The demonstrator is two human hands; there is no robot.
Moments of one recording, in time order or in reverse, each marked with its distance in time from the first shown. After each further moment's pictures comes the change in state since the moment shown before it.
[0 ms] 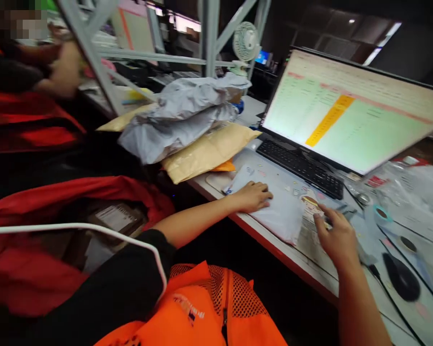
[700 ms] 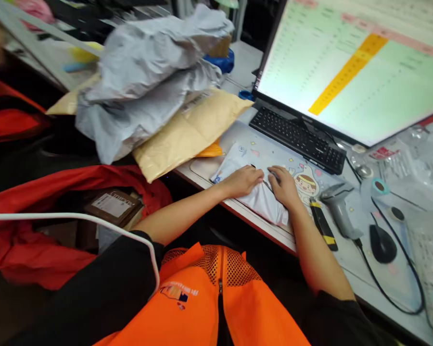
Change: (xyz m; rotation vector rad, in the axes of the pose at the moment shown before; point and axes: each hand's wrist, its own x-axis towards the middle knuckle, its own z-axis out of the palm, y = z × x) left_hand 0.001 -0.010 0.014 -0.267 0.196 0.027; right_hand 0.061 -0.045 0.104 0.335 -0.363 -0.113
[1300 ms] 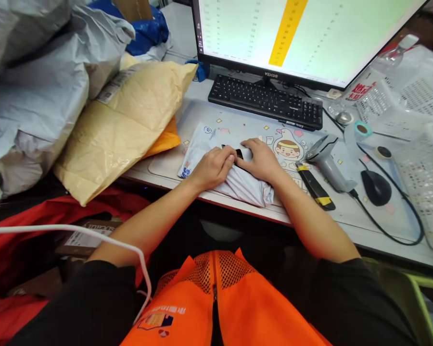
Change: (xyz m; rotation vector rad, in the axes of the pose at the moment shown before) left_hand 0.001 0.006 -0.007 -0.036 0.127 0.000; right_hand 0.005 -0.025 -0.004 -0.128 -0.052 0.149
